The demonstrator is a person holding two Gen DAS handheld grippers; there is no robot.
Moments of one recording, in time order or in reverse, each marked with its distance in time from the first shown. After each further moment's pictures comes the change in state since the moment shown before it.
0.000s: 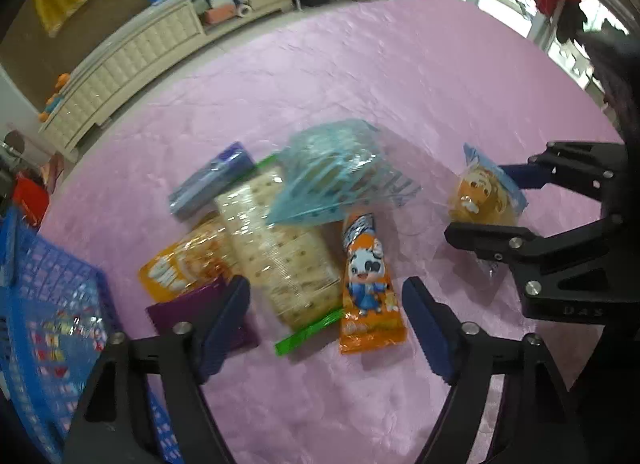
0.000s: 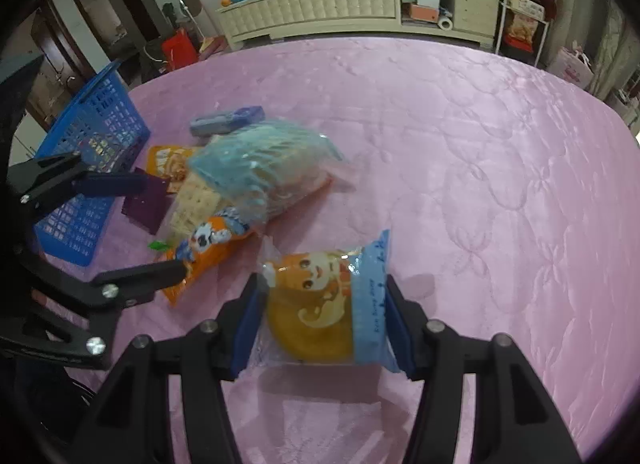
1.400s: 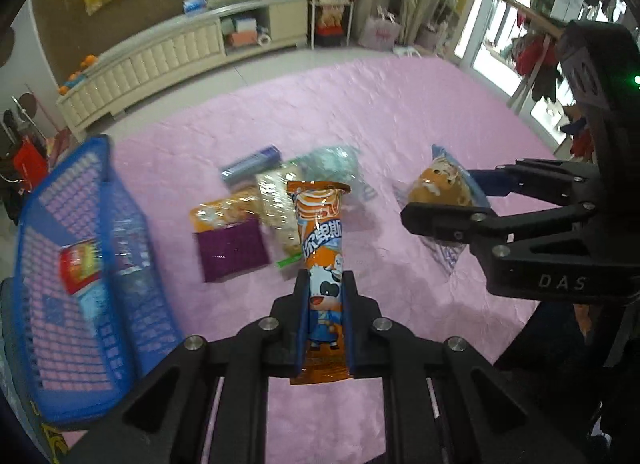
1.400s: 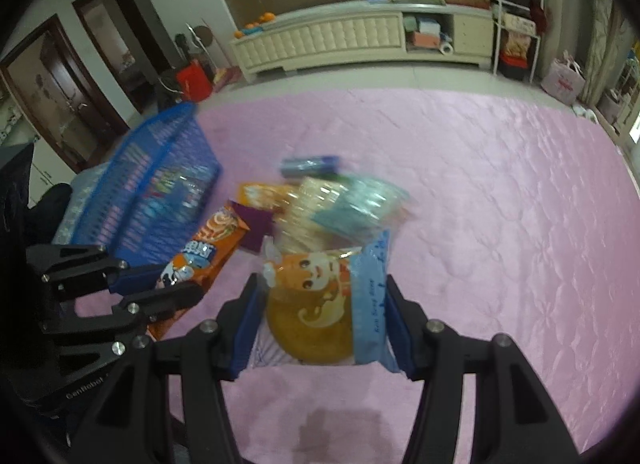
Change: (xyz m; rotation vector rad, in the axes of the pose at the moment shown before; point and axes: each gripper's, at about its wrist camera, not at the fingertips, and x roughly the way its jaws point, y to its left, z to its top) left arm -0.103 0.030 -0.074 -0.154 -0.180 -0.074; right arm -0.086 0.089 -0.001 0.035 -0.111 0.038
